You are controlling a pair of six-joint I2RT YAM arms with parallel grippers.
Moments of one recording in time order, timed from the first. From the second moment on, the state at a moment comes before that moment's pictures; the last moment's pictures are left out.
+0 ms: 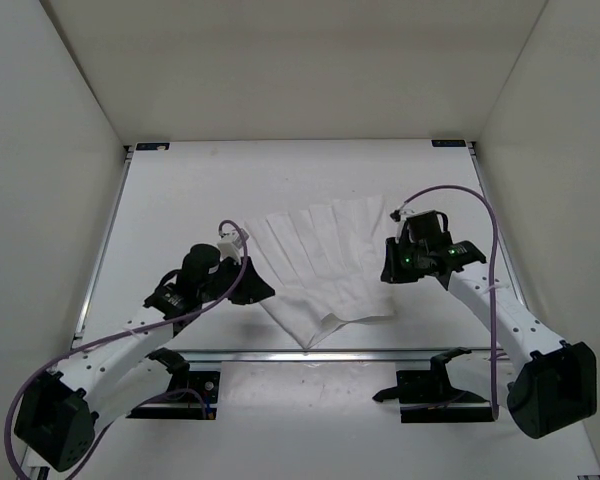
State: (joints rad) left arm -0.53 0.88 0.48 -0.16 0.39 -0.59; right arm 0.34 1.10 0.83 -0.69 -0.19 0.22
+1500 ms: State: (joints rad) left arm -0.40 1.38 0.78 -0.39 0.01 -0.43; right arm 0.33 1.16 0.61 -0.49 -0.32 0.31
